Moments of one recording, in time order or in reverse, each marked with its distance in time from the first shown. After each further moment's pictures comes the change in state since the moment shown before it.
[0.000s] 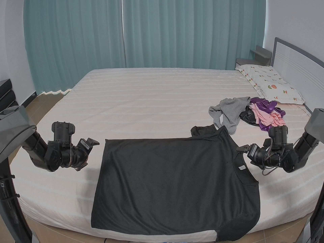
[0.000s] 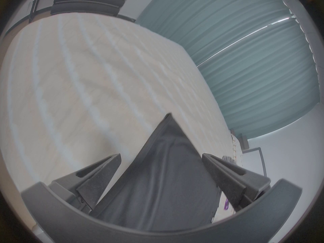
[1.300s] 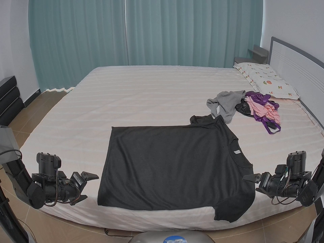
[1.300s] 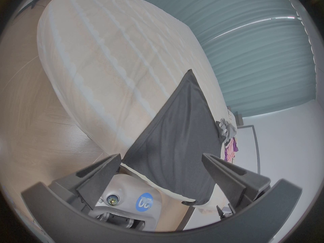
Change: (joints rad) left arm -0.016 -0.190 0.585 -0.287 -0.197 0.014; right arm 0.027 -0.240 0.596 -0.321 0.108 0.033
